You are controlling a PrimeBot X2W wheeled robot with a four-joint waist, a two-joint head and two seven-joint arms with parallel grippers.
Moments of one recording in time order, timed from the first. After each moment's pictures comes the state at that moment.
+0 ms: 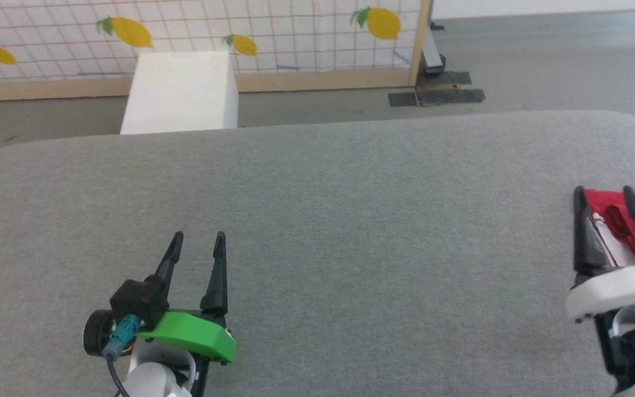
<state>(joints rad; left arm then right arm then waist) -0.10 0.06 -0.08 0.18 -0.19 -0.10 -0.26 -0.16 -0.11 -0.21 0.11 0.06 0.13 -0.10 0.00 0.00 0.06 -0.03</state>
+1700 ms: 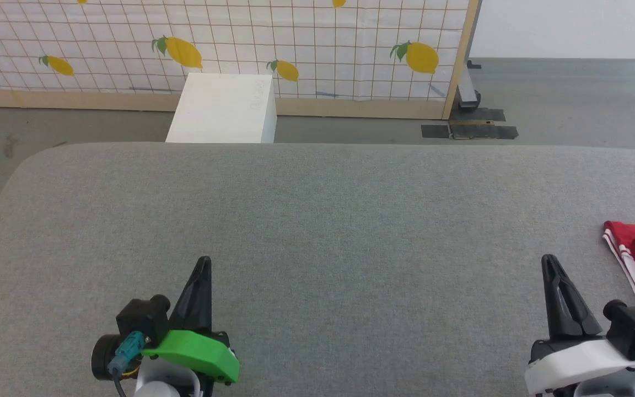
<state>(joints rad) -0.06 0.06 -0.09 0.23 -0.23 -0.08 -0.26 0.09 -0.05 -0.07 -0.01 0.12 0.13 -0.14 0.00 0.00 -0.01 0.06</state>
